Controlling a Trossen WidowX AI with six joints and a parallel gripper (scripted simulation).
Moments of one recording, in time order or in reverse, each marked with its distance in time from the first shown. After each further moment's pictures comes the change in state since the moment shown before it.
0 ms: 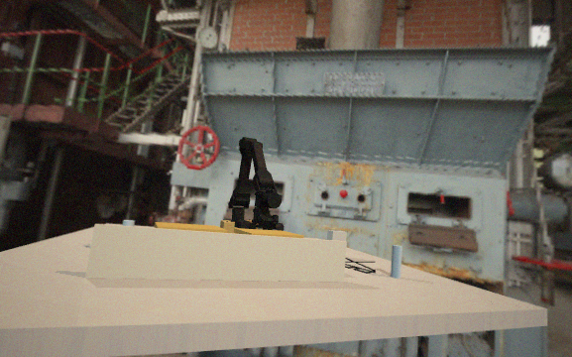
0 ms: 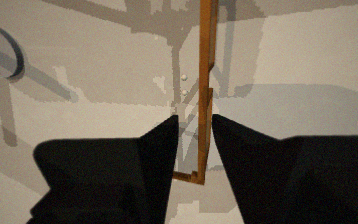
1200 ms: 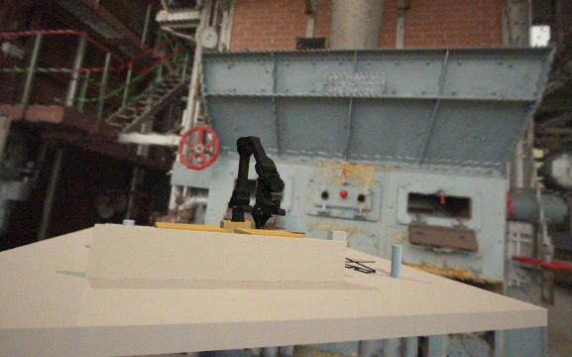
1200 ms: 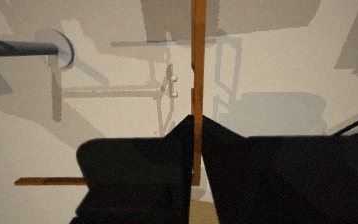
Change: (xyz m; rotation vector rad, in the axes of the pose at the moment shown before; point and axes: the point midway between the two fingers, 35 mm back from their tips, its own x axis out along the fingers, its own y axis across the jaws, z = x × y) arm -0.059 0.001 0.001 -0.011 0.015 -0.001
